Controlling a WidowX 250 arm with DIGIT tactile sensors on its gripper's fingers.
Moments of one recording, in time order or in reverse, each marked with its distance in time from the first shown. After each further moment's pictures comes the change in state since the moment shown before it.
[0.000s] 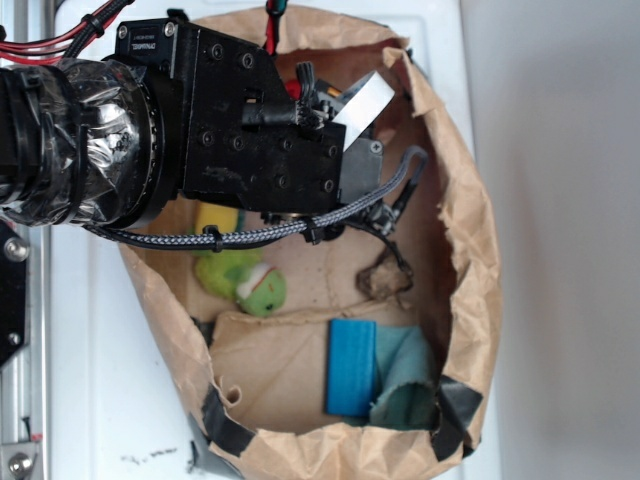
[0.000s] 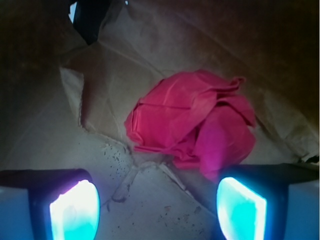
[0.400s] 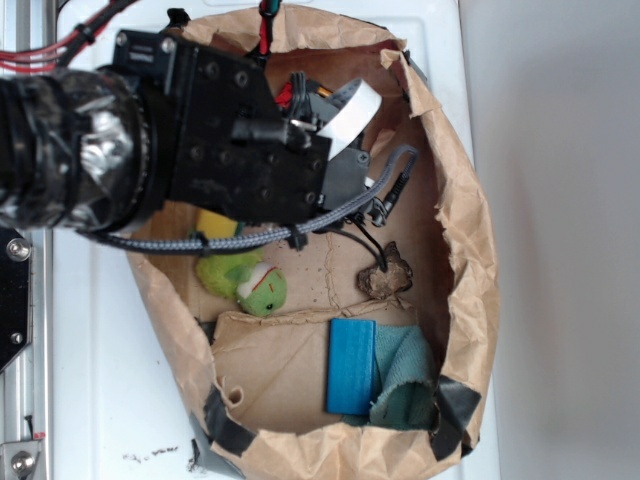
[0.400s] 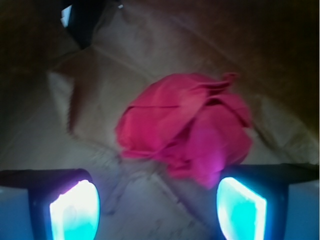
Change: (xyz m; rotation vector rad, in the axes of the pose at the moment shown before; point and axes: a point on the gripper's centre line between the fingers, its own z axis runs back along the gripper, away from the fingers) arm 0.006 0.008 -0.005 0.020 -0.074 0.012
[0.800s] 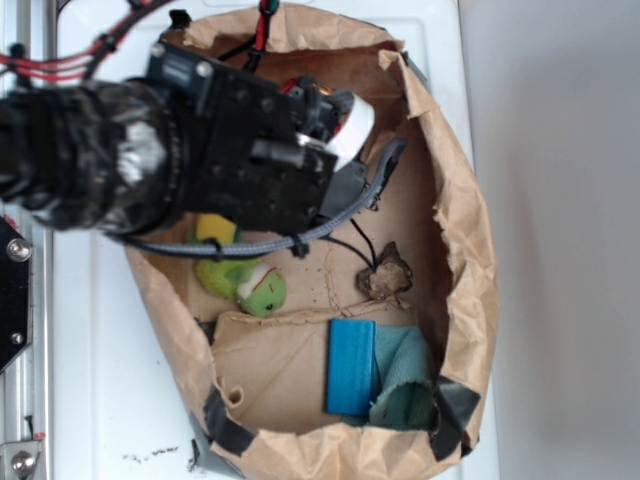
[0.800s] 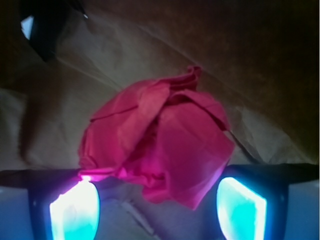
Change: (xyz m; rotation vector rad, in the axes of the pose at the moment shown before) arm 0.002 0.010 -0.015 0.092 -0.032 0.023
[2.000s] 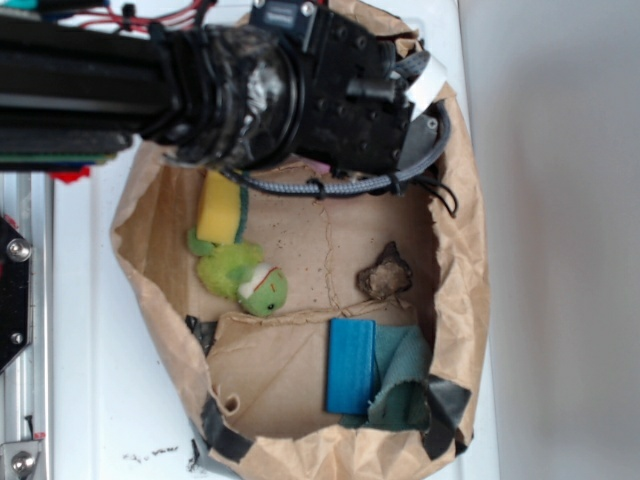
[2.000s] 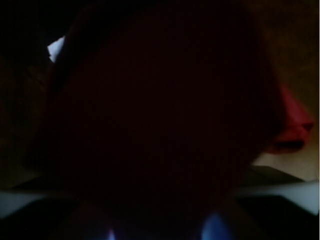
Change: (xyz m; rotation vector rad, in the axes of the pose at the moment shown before) arm 0.031 -0.016 -0.024 -0.017 0.006 0.020
